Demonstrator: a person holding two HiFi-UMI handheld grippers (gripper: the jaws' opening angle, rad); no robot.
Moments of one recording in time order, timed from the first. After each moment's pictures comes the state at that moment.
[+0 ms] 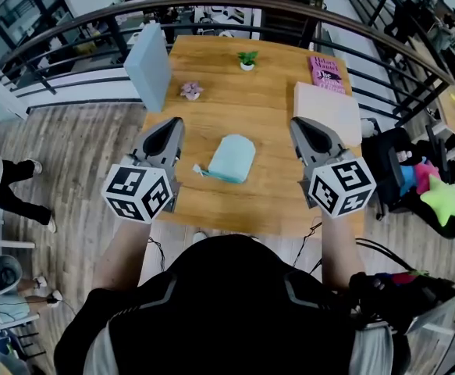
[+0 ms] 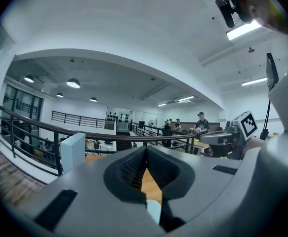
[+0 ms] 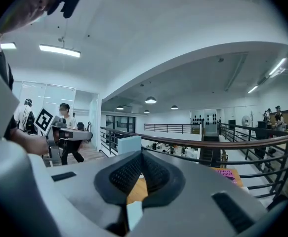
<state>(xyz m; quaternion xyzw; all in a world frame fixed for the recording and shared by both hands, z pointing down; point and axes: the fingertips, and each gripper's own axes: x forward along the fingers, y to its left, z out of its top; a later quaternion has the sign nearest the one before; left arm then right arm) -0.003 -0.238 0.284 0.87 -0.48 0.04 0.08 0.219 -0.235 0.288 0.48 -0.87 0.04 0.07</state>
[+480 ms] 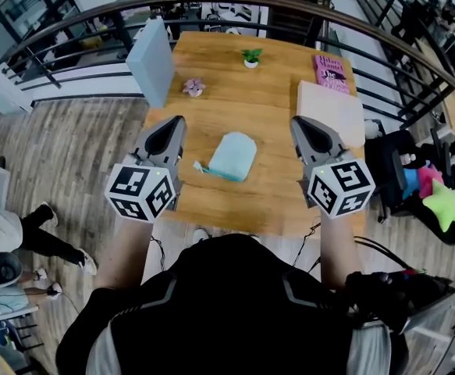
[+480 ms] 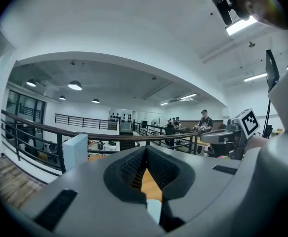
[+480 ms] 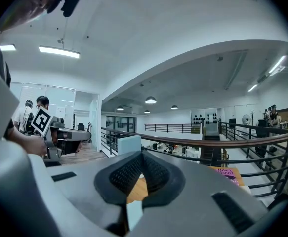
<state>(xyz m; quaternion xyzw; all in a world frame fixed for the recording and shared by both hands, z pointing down) 0.007 -0.236 0.288 0.86 -0.50 0.05 0.07 0.227 -0.238 0.295 0.48 -0.87 0.05 0.07</state>
